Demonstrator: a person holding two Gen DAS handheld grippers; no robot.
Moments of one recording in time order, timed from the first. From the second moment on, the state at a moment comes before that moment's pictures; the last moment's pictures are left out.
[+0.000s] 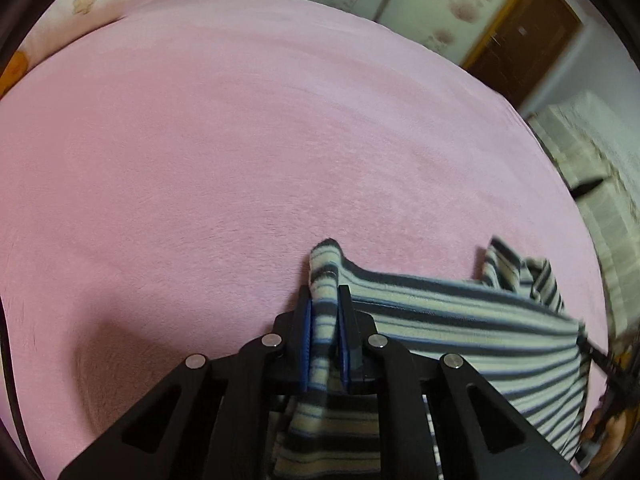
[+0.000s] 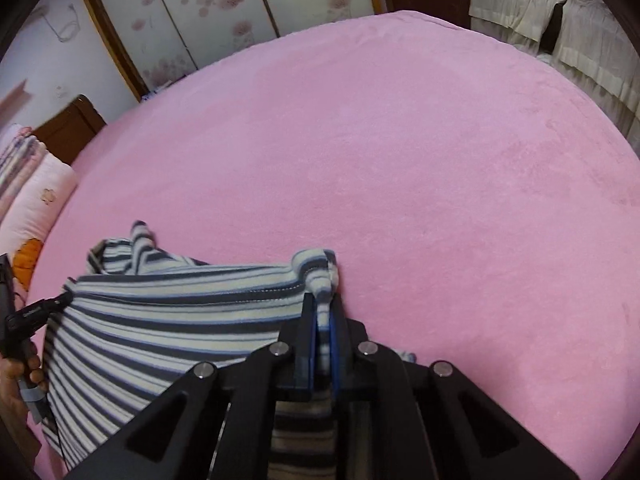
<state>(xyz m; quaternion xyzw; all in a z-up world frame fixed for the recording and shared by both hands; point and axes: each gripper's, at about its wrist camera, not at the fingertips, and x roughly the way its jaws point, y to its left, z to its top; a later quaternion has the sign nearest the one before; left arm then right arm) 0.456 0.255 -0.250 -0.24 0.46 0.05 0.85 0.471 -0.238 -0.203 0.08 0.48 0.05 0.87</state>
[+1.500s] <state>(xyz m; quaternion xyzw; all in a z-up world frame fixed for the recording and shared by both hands) 0.207 0.233 -0.241 -0.23 0.44 0.01 0.87 0.228 -0.254 -0.199 0.09 0.48 0.10 0.86</state>
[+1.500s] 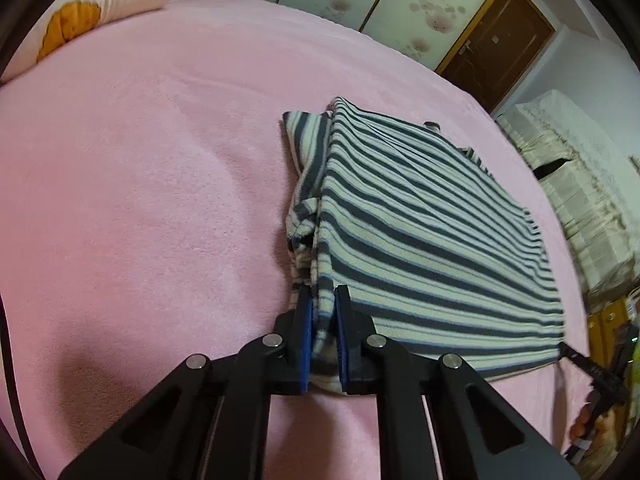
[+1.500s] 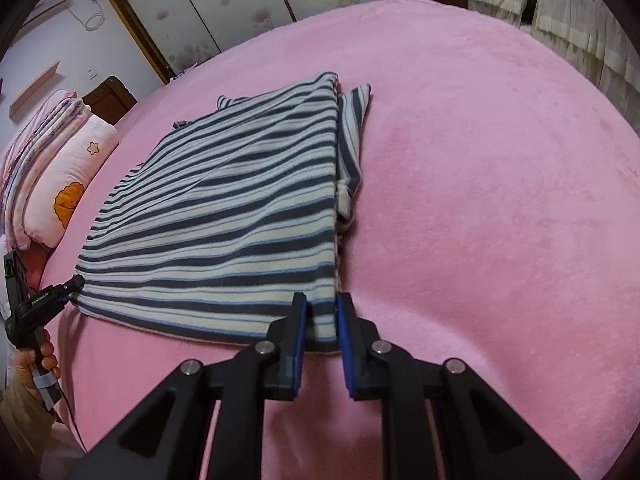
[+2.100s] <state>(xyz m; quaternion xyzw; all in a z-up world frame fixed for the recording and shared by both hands) 0.204 0.228 -0.257 -0.18 0.47 0.01 0.86 0.217 -0.255 -0.197 0.06 0.46 0.09 0.88</state>
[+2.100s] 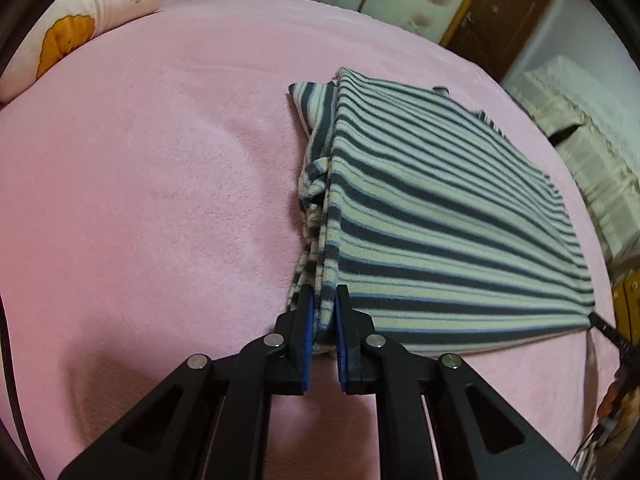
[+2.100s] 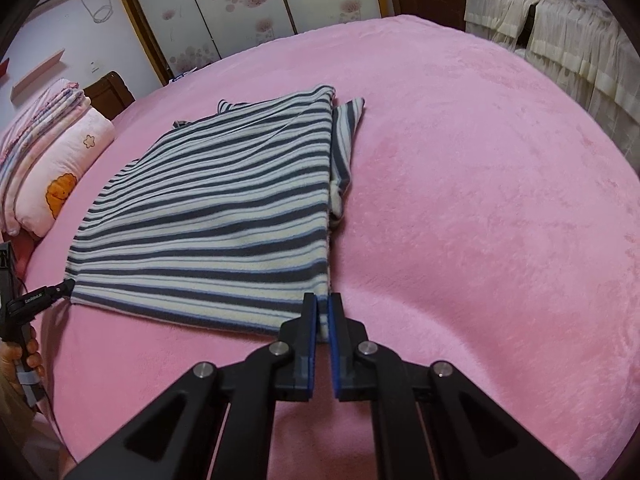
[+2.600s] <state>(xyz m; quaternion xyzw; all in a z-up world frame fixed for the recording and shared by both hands) 0.200 0.223 -0.261 -0.13 0.46 0.02 0.88 0.218 -0.253 -0.213 0.04 0.47 0.07 0.88</state>
